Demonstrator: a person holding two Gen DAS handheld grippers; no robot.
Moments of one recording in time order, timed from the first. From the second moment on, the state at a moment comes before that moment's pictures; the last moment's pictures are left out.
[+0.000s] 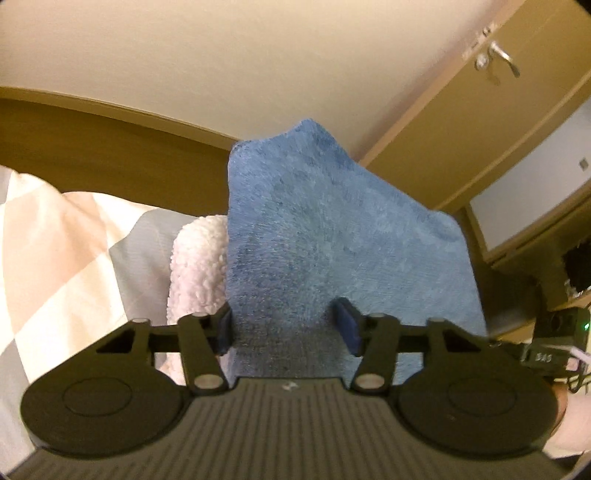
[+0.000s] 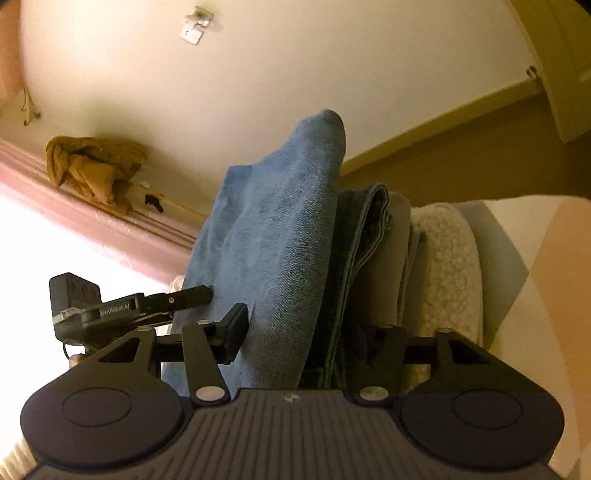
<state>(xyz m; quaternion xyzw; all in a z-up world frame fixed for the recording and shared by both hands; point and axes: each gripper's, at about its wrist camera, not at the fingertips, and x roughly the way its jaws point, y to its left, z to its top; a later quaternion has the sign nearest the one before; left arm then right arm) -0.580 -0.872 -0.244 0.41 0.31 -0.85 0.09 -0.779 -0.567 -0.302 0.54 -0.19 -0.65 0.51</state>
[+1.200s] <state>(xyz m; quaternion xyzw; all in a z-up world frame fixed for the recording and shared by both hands) -0.514 -0.748 -0.275 0.33 0.06 -0.91 0.24 -0.675 -0.564 -0.289 0.16 0.19 -0.73 0.64</state>
